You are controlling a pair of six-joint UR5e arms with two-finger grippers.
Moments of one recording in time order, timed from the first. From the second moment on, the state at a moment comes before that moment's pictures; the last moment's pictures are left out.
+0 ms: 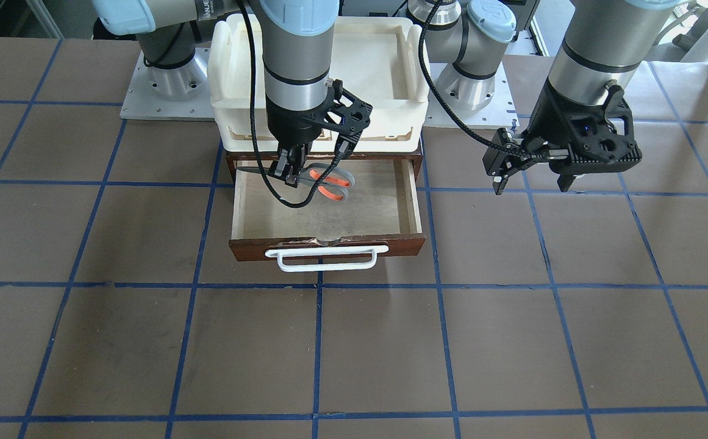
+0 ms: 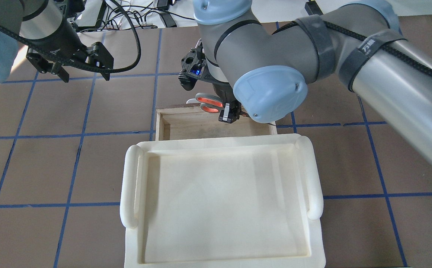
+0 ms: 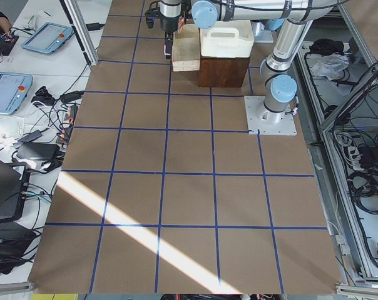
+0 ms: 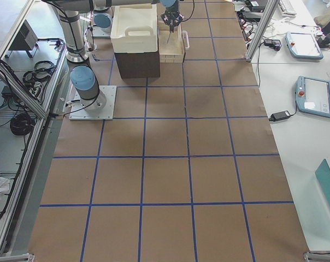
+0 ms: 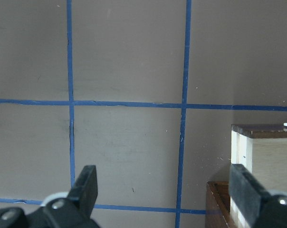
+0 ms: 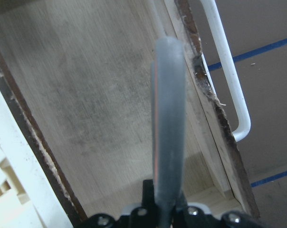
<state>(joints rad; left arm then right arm) -1.51 -1.60 -1.58 -1.44 1.63 0.03 2.01 -1.38 1.55 -1.73 -1.66 -0.81</state>
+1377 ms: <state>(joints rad) -1.50 -1.61 -1.58 -1.42 1.67 0.03 2.07 -1.27 1.67 -2.01 -1.65 -0.94</state>
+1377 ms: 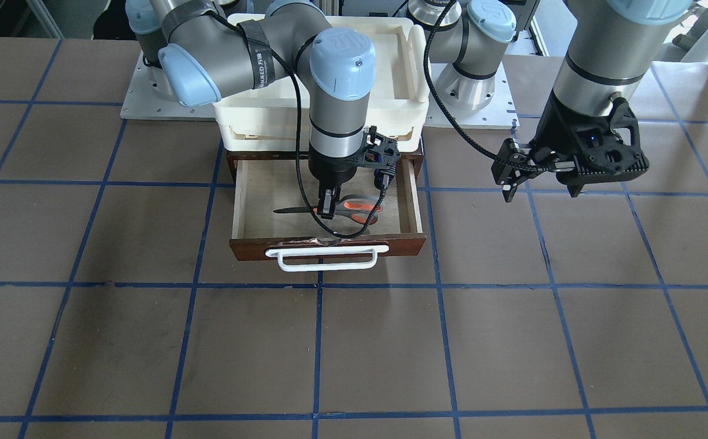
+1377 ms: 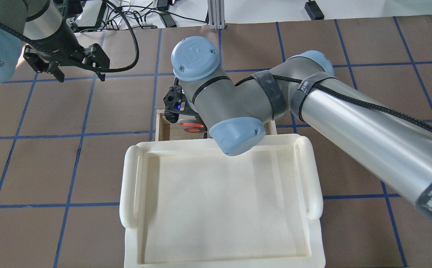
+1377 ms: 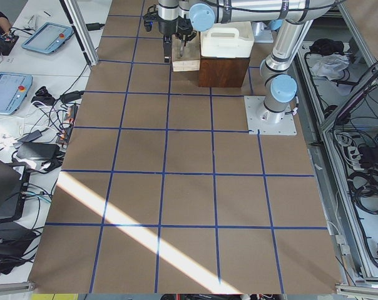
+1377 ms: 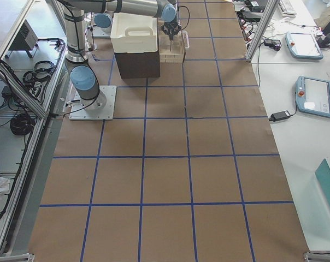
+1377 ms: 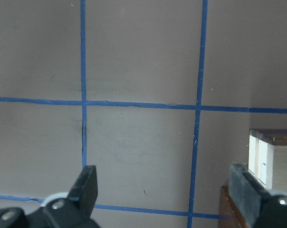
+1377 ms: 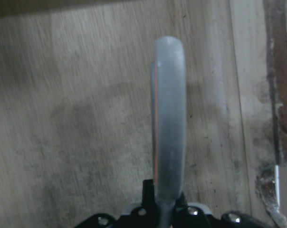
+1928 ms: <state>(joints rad) -1.50 -1.59 -1.57 -1.46 1.67 0.03 2.07 -1.27 1.67 -2.04 -1.63 -0.94</state>
